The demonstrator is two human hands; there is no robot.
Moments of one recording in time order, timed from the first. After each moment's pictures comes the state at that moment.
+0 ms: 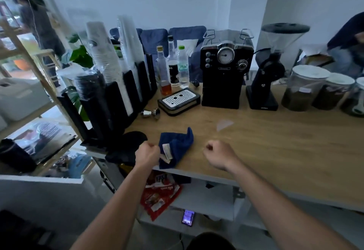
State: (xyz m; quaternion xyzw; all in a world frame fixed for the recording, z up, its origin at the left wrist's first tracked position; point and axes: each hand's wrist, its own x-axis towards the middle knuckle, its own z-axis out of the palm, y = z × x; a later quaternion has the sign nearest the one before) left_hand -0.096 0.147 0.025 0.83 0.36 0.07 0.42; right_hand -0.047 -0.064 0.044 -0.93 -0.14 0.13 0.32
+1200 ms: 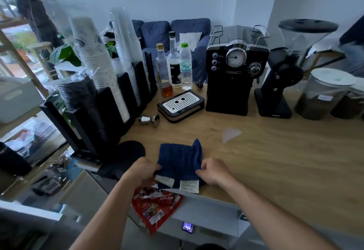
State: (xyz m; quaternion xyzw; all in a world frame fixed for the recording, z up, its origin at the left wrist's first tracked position) left_hand -0.053 0.188 0.005 0.77 0.37 -0.15 0.50; right_hand 0.005 -0.027 0.004 -0.93 -0.14 0.23 0.24
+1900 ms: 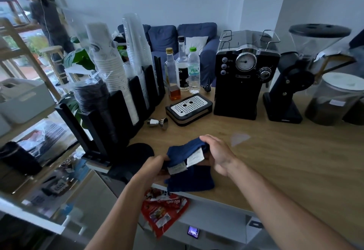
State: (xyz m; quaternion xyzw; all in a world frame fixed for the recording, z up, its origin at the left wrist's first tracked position) left_hand -0.050 0.179 0.022 0.65 0.41 -0.08 0.64; right_hand 0.014 0.002 0.057 -0.61 -0.04 0.29 0.74
